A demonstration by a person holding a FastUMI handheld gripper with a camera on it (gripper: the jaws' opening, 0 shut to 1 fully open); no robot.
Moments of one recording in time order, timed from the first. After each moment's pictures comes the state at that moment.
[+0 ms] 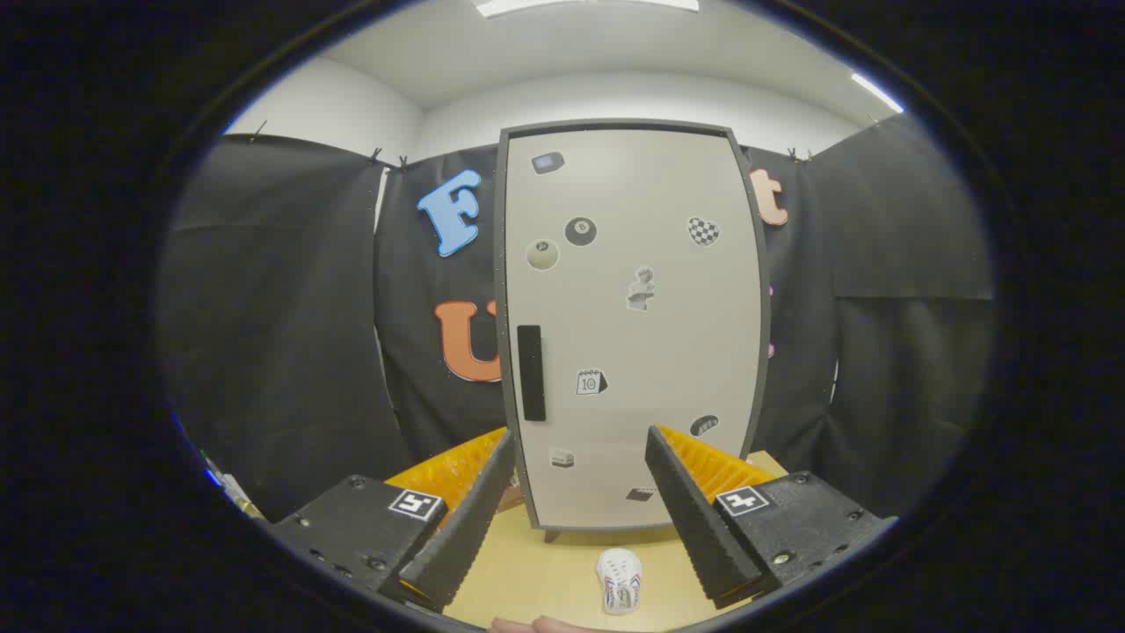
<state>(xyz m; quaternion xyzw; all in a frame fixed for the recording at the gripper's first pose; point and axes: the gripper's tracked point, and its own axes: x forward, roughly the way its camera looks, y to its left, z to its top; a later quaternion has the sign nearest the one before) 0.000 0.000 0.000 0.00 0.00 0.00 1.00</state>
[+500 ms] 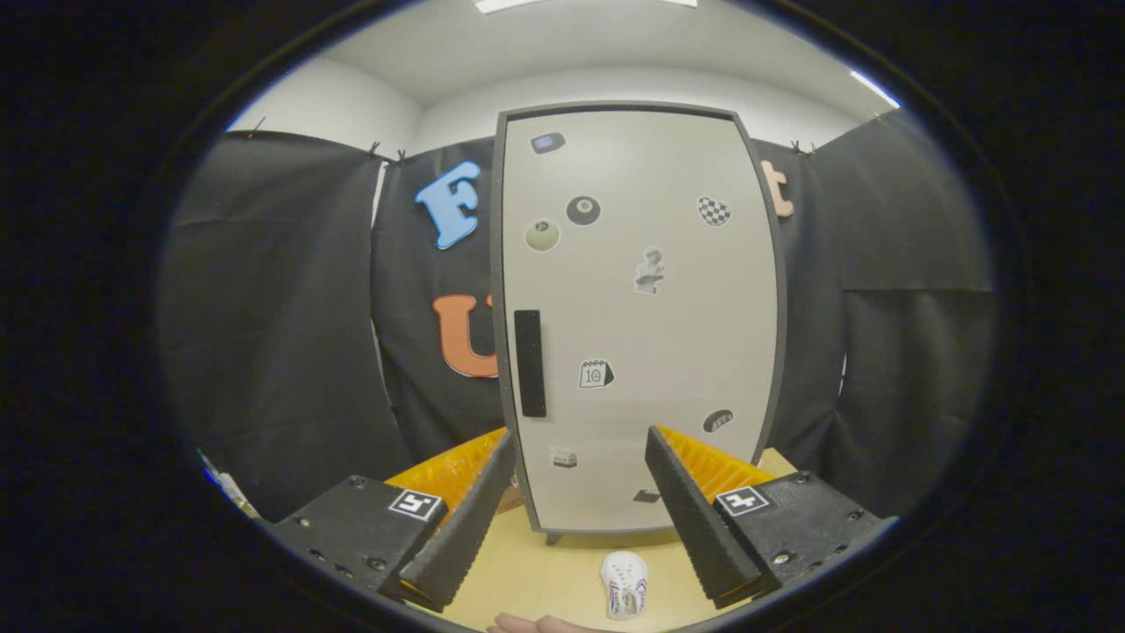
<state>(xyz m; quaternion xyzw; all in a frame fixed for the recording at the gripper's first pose) 0.040 0.001 -0.016 0.00 0.00 0.00 1.00</state>
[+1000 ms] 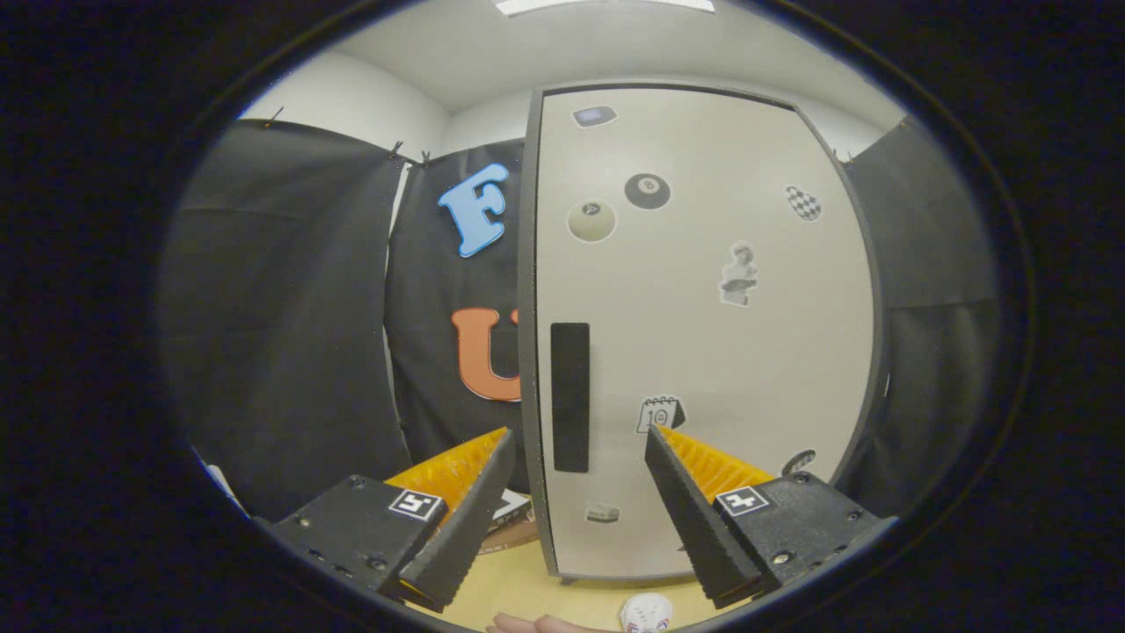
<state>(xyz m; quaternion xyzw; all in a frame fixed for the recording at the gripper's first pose) 0.161 0.050 -0.001 -0.02 -0.03 0.05 1.00</state>
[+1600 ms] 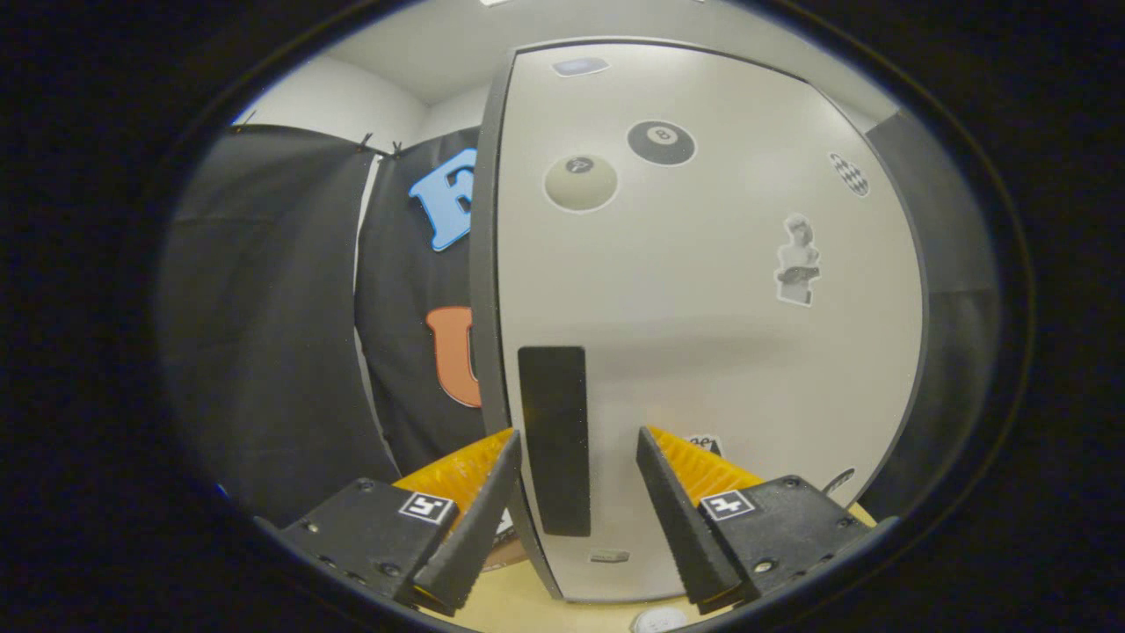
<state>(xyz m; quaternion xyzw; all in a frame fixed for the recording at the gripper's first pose) 0.225 0.044 0.024 0.03 -0.02 0.03 1.00</state>
